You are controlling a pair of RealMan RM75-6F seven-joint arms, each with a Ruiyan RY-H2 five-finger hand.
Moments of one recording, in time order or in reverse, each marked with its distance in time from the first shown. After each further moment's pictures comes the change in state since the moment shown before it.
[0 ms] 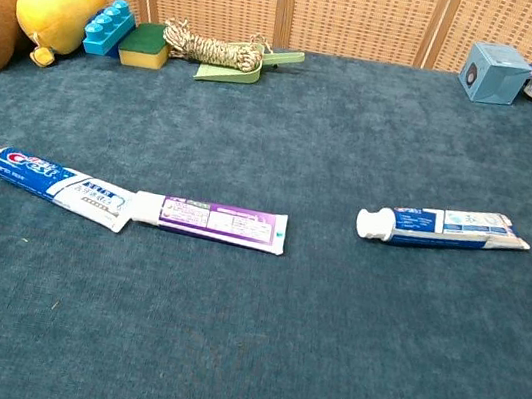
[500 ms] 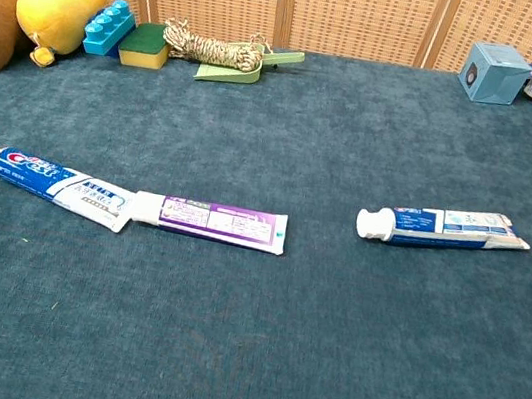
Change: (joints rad) left arm 0.005 0.008 -0.001 -0.002 0.018 0.014 -0.007; right arm 0.000 -0.004 -0.005 0.011 -0.014 0.002 0.024
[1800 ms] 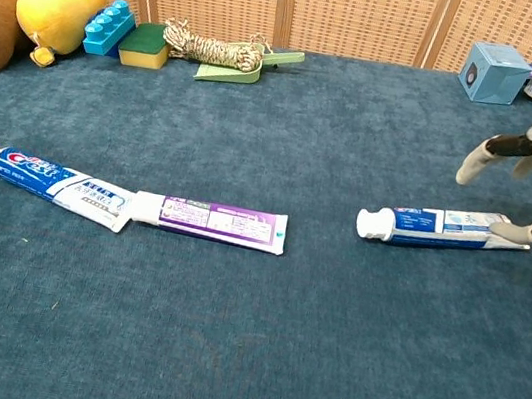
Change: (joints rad) left arm -0.121 0.001 -0.068 -0.018 -0.061 -0.114 0.071; right arm 0.394 -0.229 0.074 0.187 0.167 -0.493 -0.197
